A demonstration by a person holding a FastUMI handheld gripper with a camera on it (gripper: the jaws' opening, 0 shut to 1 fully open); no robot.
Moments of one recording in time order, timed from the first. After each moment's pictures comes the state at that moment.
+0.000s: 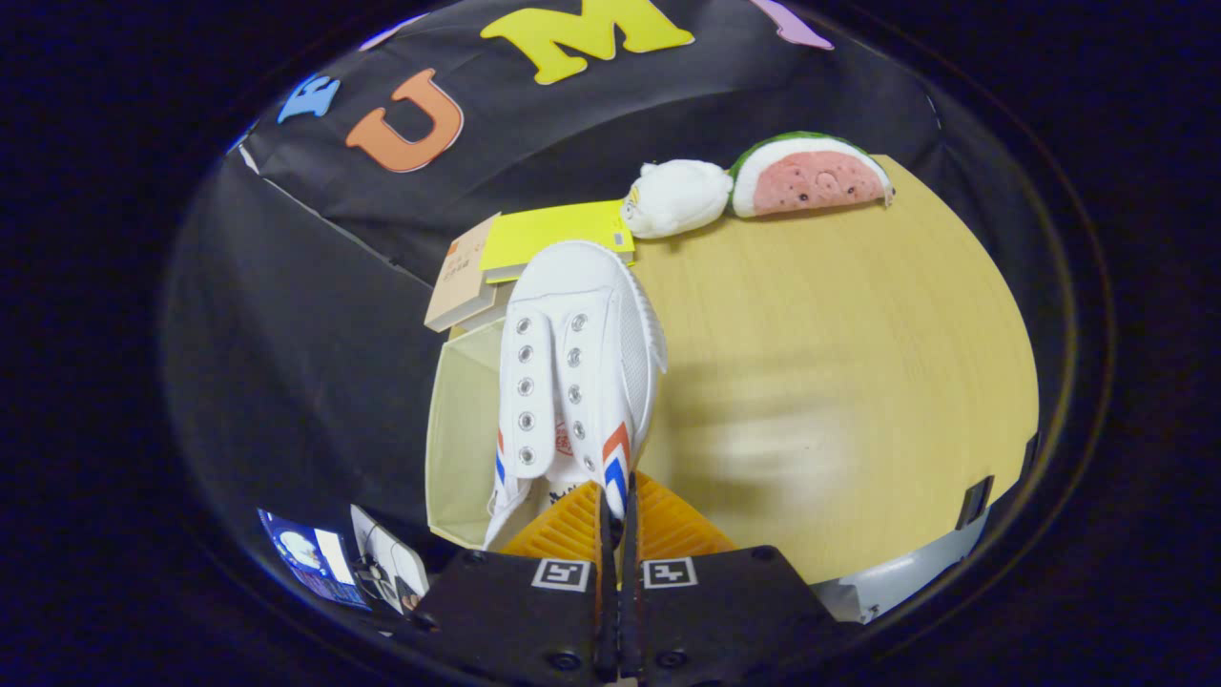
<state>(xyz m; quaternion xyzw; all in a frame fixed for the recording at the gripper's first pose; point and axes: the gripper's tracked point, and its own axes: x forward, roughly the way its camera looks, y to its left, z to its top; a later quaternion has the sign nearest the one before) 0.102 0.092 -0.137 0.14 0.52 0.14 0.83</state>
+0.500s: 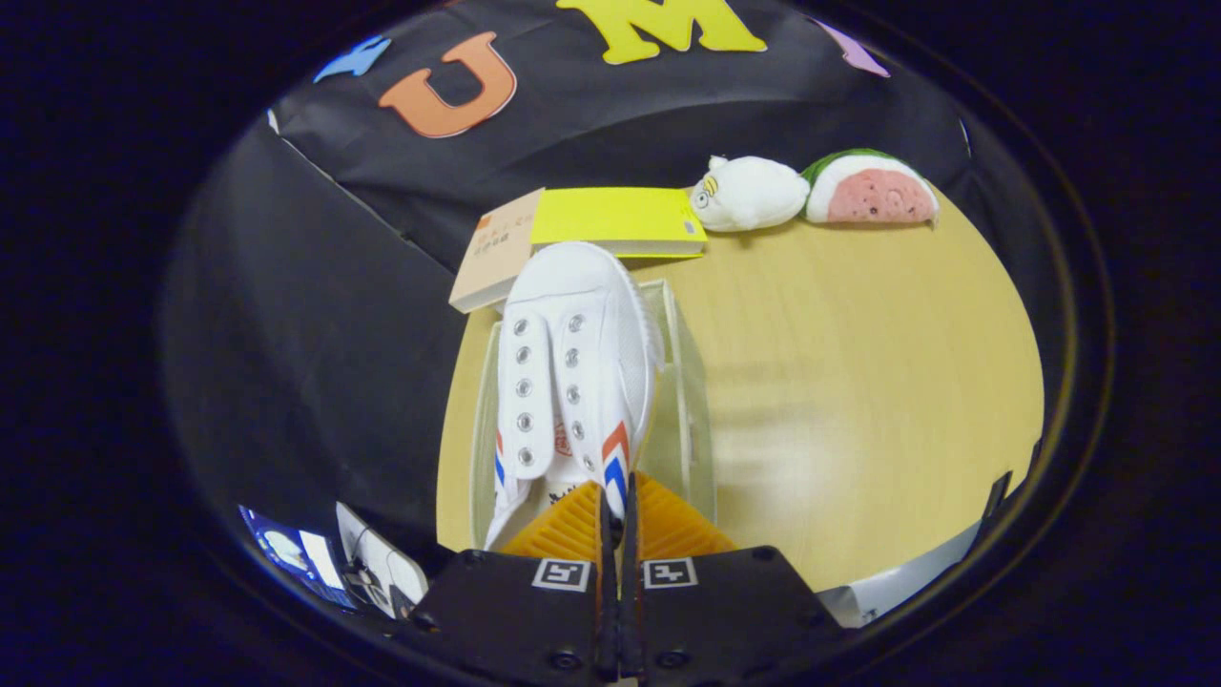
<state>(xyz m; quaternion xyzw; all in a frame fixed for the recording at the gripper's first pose) 0.113 0.189 -0.173 0.09 0.54 0.11 0.83</state>
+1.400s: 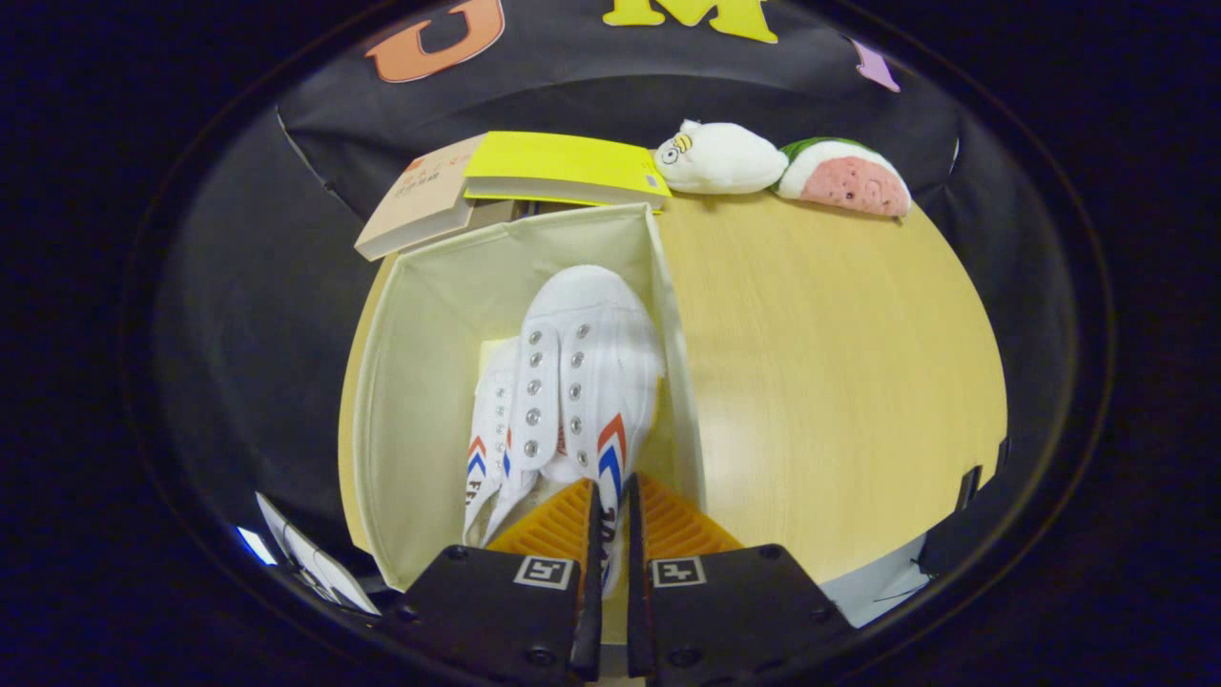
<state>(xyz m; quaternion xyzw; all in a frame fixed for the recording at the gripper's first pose) 0.119 0.192 -0.232 0.02 0.56 0.02 0.83</state>
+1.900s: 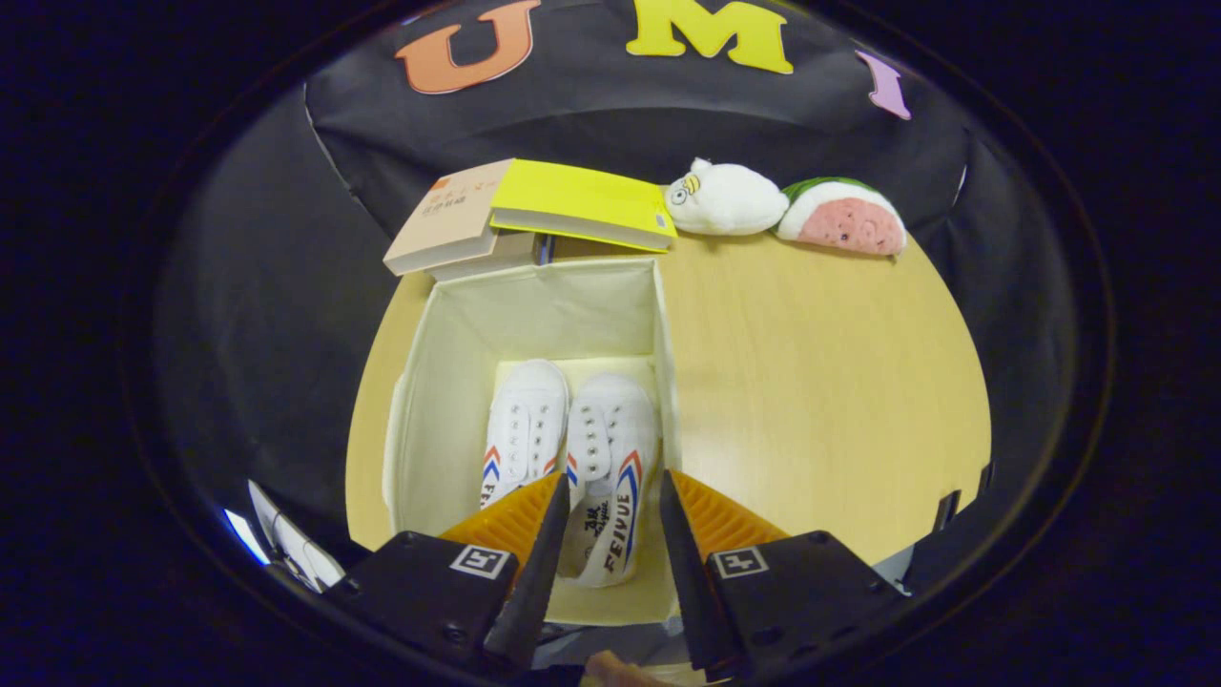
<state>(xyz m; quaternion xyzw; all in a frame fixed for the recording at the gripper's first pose) 0.118 0.187 -0.183 0.00 0.51 0.03 0.86</state>
